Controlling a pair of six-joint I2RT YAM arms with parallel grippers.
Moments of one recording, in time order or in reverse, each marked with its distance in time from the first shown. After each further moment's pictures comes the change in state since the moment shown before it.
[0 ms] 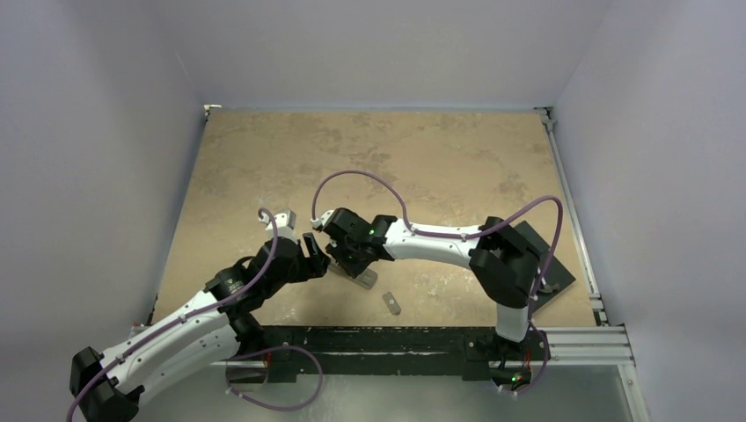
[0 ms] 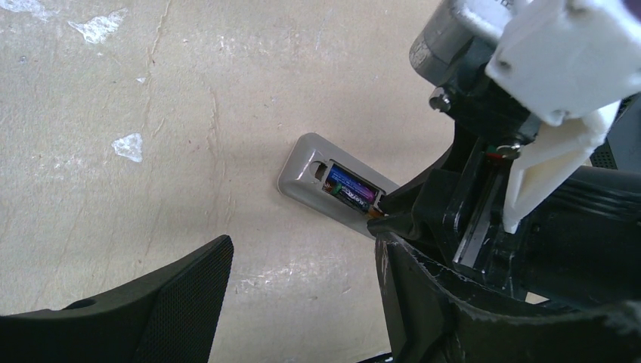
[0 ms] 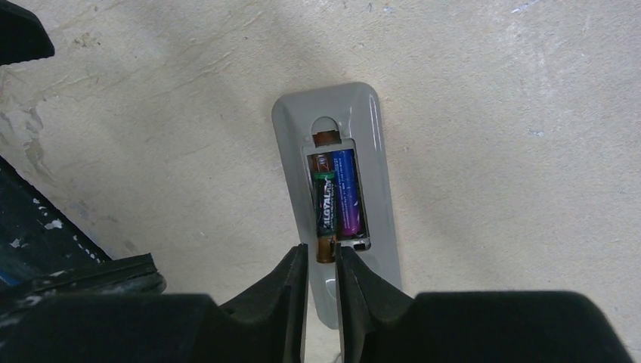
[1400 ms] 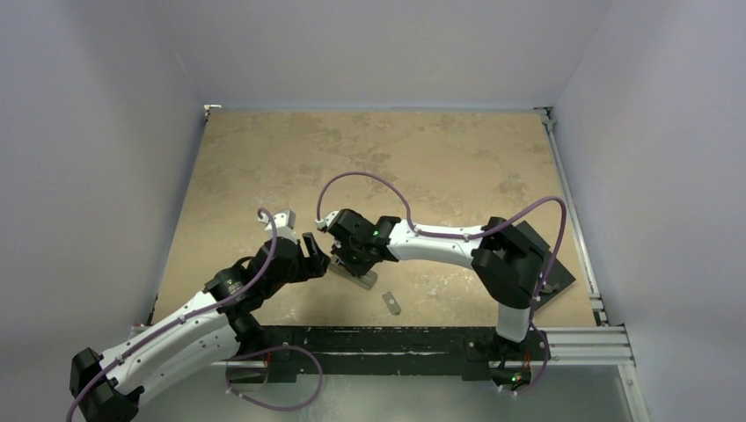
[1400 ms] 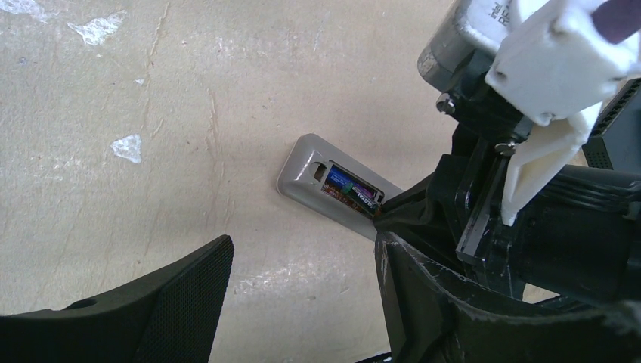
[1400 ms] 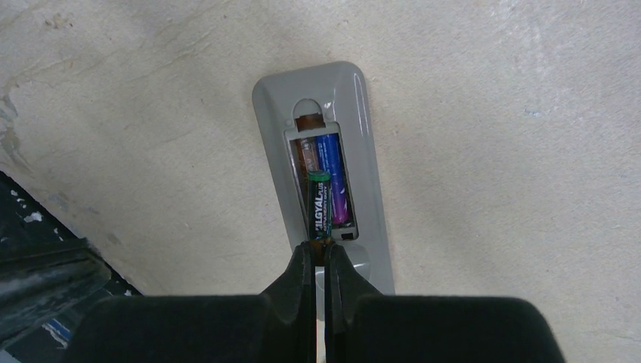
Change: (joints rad) left arm 0.000 -0.008 0.000 0.000 0.000 -0.001; right arm -0.011 -0.019 -0.046 0.017 -0.002 0.000
